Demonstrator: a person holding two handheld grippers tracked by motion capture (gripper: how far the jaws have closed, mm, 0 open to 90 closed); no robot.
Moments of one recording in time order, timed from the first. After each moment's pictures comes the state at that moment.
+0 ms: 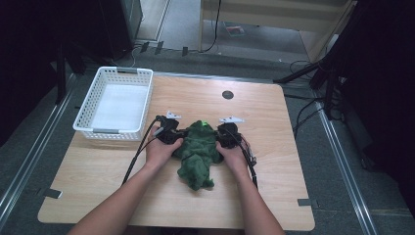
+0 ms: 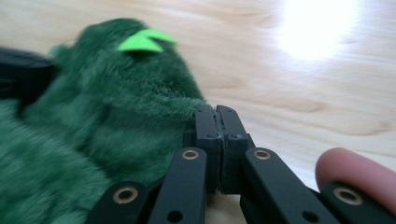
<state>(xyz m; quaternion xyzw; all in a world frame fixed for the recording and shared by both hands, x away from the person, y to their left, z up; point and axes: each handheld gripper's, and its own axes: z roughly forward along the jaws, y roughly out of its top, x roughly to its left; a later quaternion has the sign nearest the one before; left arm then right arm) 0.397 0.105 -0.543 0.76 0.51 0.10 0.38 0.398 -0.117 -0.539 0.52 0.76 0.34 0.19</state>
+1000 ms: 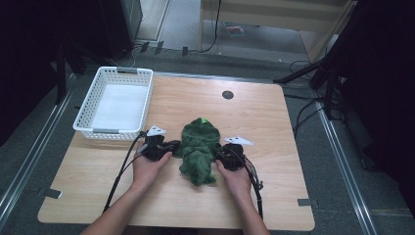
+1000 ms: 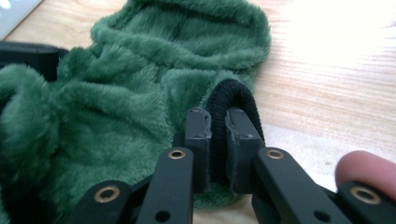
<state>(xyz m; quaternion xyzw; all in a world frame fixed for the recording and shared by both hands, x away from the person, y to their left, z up) 0.337 0.140 -0.551 0.74 0.50 0.10 0.44 0.327 -0.130 -0.543 0.54 0.74 0.39 0.14</state>
